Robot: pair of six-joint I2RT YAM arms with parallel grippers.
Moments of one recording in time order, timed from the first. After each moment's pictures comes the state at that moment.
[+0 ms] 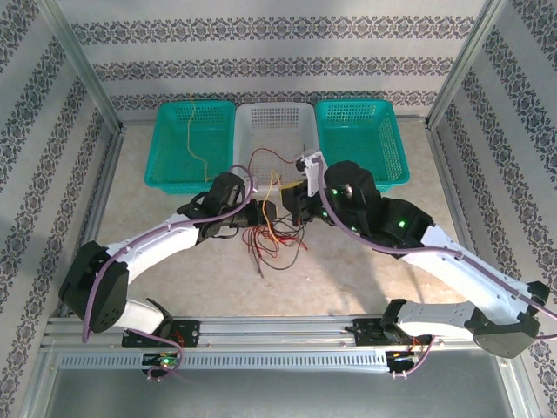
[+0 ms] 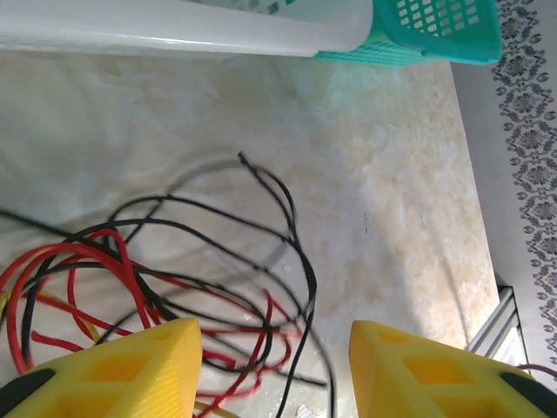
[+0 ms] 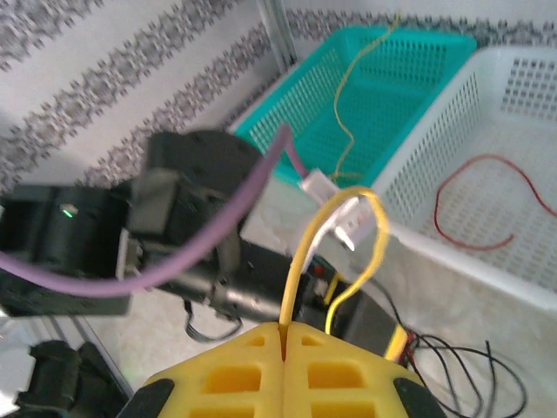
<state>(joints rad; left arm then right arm) -0.58 1.42 0.89 -0.16 0.35 -0.70 0.94 1.14 1.37 -0.63 0.05 0.38</state>
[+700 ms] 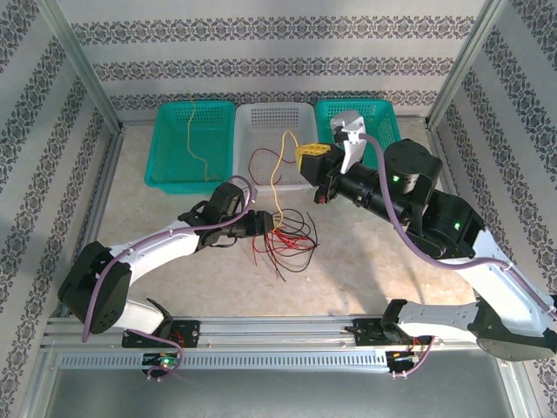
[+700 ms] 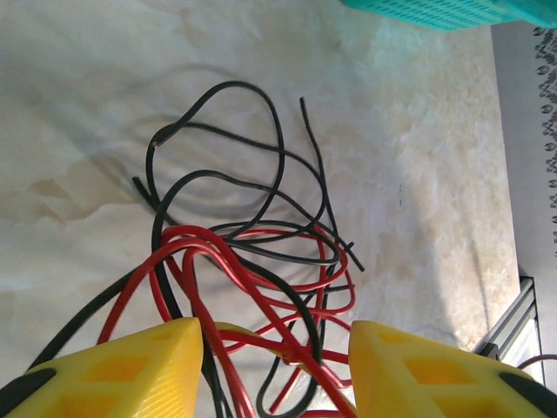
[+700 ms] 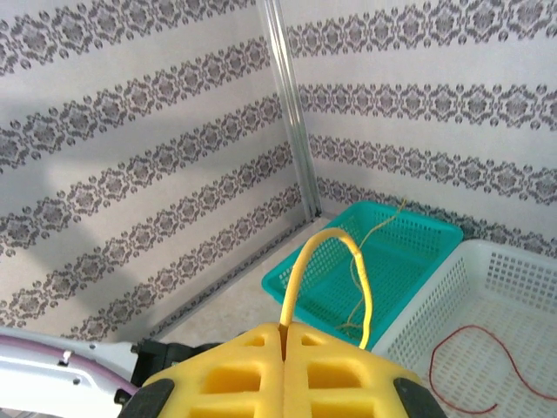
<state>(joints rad) -0.59 1.42 0.79 -0.14 0.34 -0.73 0.94 1.11 1.64 -0.61 0.08 0.24</state>
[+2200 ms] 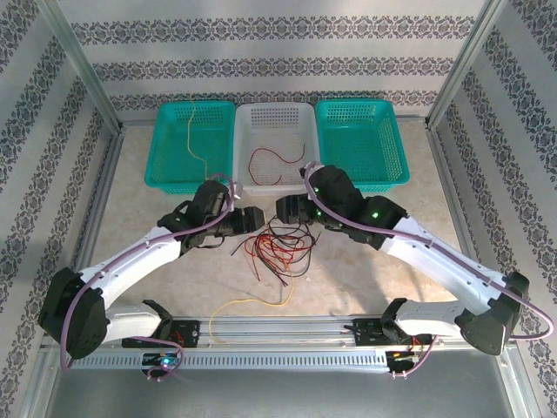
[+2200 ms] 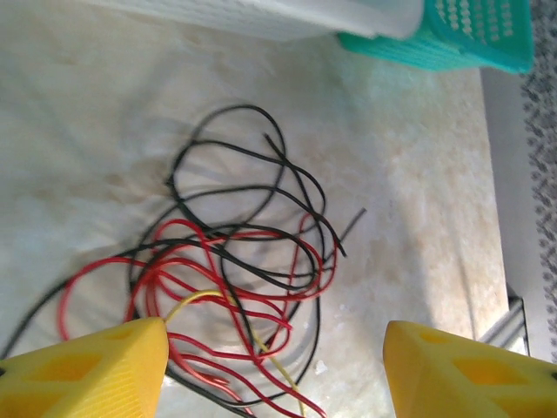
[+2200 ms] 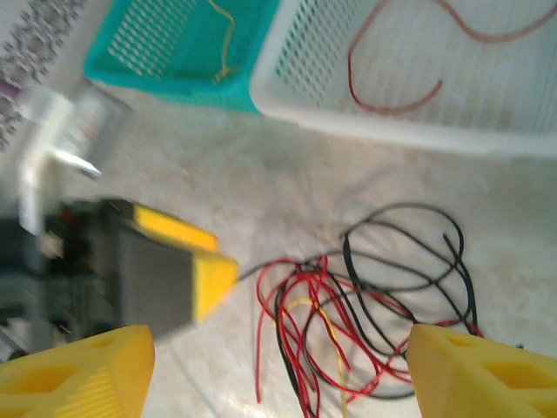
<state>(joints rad) -0.53 1.23 0.83 -0.35 0.29 -0.73 0.82 1.21 1.18 -0.68 0.02 0.60</state>
